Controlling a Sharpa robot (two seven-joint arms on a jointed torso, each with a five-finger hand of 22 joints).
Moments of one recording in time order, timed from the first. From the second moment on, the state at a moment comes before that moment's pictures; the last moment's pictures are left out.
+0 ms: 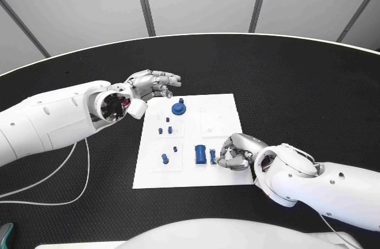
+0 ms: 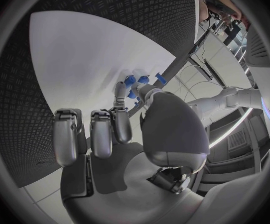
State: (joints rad) left arm 1.24 -0.81 -0.06 1.29 0.03 0.08 0.10; left_hand 1.34 -0.17 0.55 0.02 0.22 0.90 0.19 0.31 0.34 1.06 0.12 0.31 0.13 1.21 0.04 1.03 0.44 0.17 0.92 0.13 1.04 0.65; right arm 1.00 -0.83 -0.09 1.80 -1.42 -0.37 -0.52; right_hand 1.10 -0.21 0.45 0.24 0.37 1.07 0.03 0.48 0.65 1.47 -0.03 1.41 1.31 1.47 -0.09 1.57 1.31 0.01 1.47 0.01 1.57 1.31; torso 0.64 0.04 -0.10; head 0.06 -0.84
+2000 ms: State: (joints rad) left arm 1.24 -0.82 -0.06 1.30 0.03 0.08 0.10; left_hand 1.34 -0.17 0.55 0.02 0.22 0.90 0.19 0.31 0.34 1.06 0.12 0.31 0.13 1.21 0.04 1.03 0.44 0.17 0.92 0.13 1.04 0.65; right arm 1.00 -0.82 -0.09 1.79 -1.42 -0.35 -0.53; right_hand 1.14 -0.20 0.44 0.23 0.31 1.07 0.03 0.48 0.64 1.46 -0.04 1.41 1.31 1.47 -0.10 1.57 1.31 0.01 1.47 0.01 1.57 1.31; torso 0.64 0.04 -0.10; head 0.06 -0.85
